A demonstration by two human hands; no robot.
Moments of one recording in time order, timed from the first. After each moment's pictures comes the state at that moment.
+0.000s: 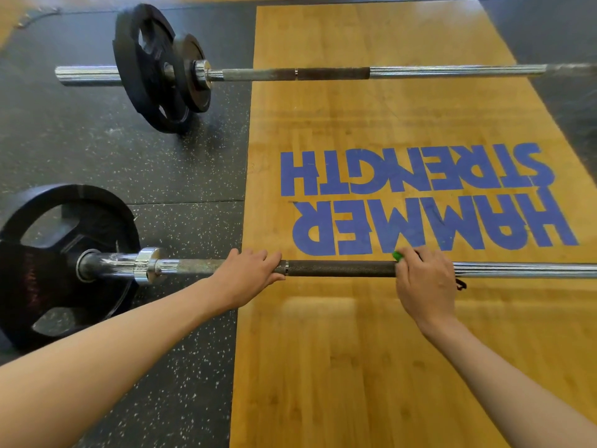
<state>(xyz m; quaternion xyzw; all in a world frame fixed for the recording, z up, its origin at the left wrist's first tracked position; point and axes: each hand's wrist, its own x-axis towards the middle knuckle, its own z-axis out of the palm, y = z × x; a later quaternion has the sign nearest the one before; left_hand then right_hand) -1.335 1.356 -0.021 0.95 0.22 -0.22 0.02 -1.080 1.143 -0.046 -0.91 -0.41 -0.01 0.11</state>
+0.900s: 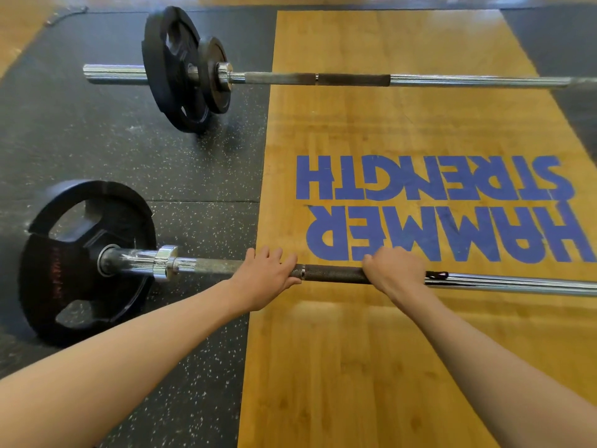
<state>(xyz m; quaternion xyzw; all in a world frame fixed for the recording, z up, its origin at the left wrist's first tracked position) -1.336 1.352 -0.022 0.95 0.23 -0.22 -0.03 -1.109 1.226 -0.025 -0.90 -0.39 0.18 -0.04</state>
